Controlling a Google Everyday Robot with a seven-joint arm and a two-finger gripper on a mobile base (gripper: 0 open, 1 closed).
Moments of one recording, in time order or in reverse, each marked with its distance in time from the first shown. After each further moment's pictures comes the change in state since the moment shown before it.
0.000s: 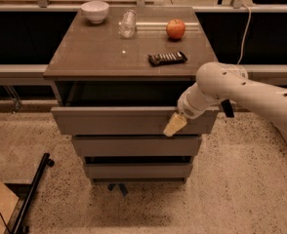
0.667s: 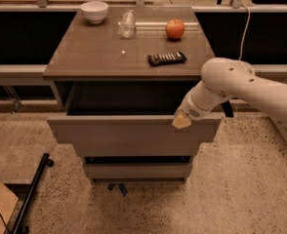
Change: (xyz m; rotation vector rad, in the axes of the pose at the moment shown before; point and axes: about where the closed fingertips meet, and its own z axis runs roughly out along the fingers) arm 0.012 0.025 -0.016 -0.087 0.045 -0.011
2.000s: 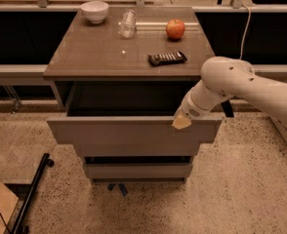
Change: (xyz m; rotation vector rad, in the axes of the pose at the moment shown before) arm -0.002 0.000 -0.005 -0.002 0.000 0.000
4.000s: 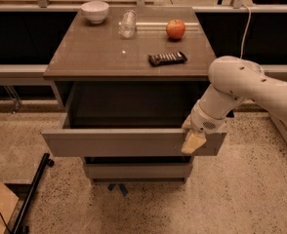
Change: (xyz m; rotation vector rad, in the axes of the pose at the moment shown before) arm 0.046 0.079 -0.026 -0.275 0.111 -0.183
